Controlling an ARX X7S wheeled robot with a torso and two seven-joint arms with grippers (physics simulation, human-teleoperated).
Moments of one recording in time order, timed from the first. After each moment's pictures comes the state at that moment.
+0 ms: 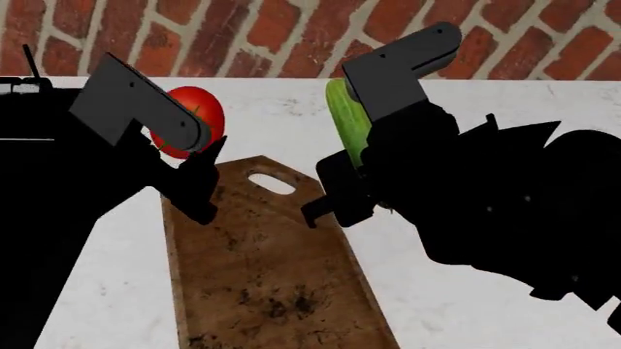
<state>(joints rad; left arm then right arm) -1.04 -0.30 0.52 0.02 -0.26 -0.96 0.22 1.60 0.59 -1.38 0.20 1.53 0.76 0.45</state>
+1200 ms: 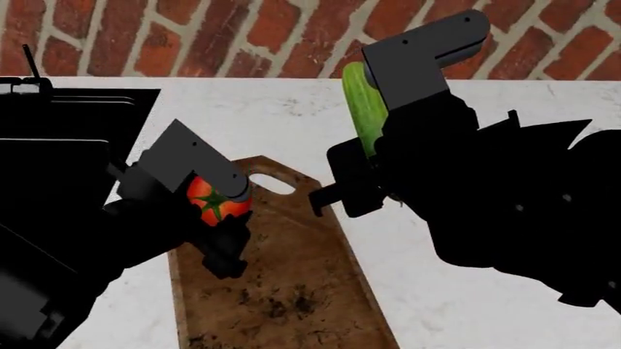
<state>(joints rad) -1.04 -0.21 0.63 -0.27 -0.27 -0.94 0.24 1.60 0.64 -1.32 0.14 1.60 0.77 0.55</state>
